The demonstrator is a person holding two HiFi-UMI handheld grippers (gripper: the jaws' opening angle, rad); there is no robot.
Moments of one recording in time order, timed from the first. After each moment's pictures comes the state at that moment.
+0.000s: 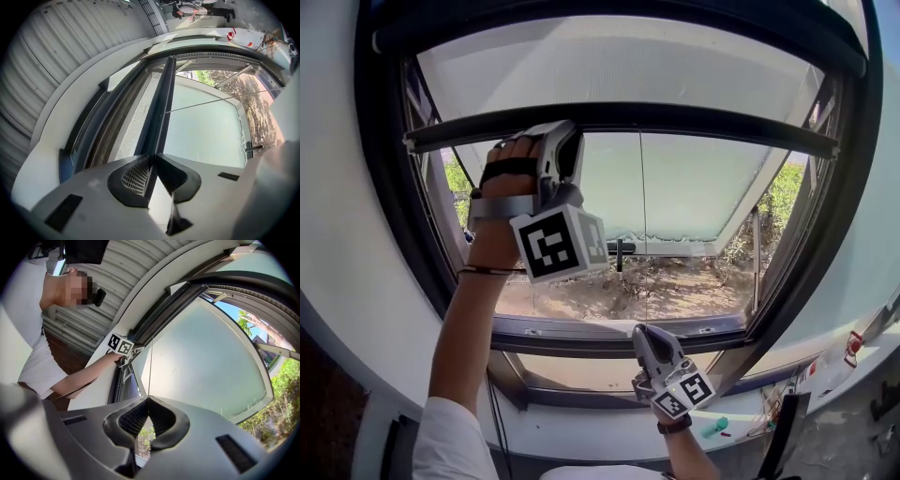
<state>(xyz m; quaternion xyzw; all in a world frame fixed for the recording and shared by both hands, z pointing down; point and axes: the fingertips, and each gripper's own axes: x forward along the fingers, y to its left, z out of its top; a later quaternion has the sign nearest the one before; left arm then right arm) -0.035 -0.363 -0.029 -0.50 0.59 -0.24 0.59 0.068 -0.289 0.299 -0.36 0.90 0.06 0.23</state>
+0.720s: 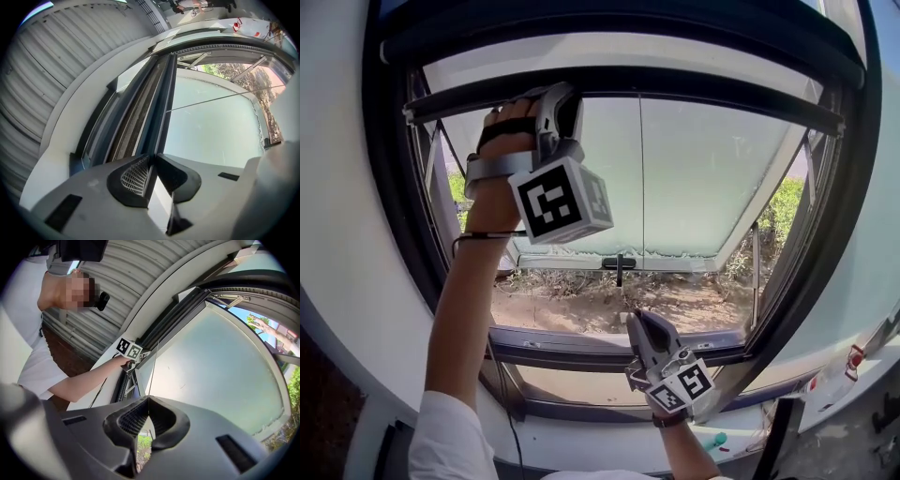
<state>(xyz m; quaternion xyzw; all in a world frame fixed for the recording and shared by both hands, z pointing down) -0.036 -0.365 -0.101 -0.45 0.62 -0.21 0.61 0.057 -0.302 0.229 -0.33 0.90 0.12 0.26</state>
